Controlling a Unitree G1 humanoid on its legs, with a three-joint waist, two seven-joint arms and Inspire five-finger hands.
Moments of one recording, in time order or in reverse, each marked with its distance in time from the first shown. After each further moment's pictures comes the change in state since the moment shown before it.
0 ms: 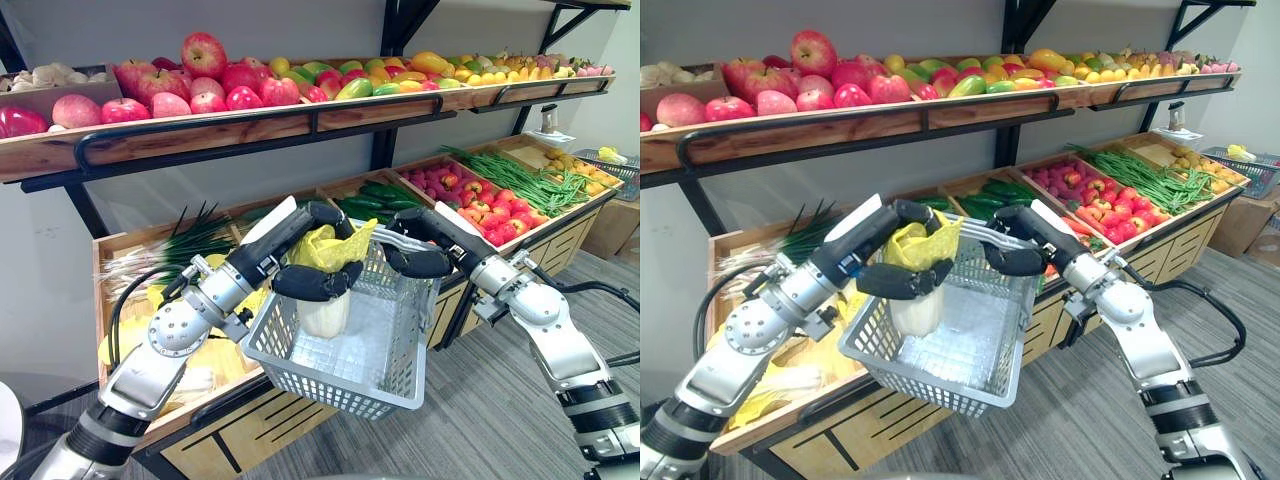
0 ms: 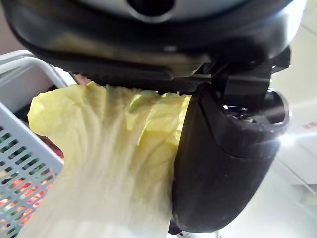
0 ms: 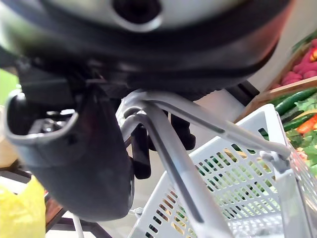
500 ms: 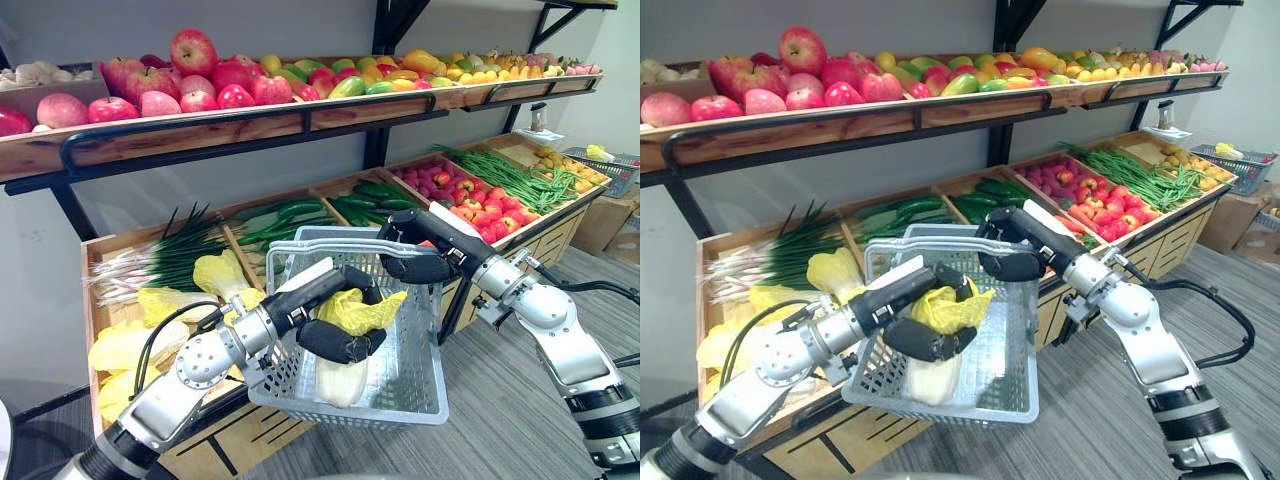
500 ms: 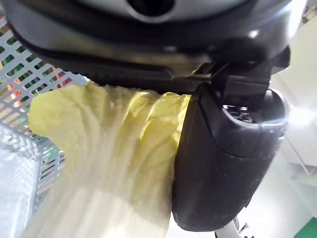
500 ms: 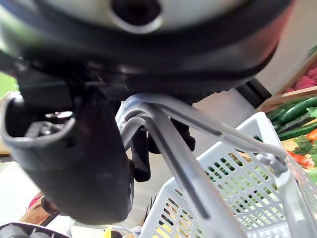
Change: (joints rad) left arm 0.059 0.001 -0.196 -0.002 0.000 0.006 -0.077; right arm 0.017 -0.036 0.000 -0.079 0.001 -0.034 0.030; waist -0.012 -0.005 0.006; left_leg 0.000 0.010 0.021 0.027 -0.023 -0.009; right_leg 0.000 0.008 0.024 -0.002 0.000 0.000
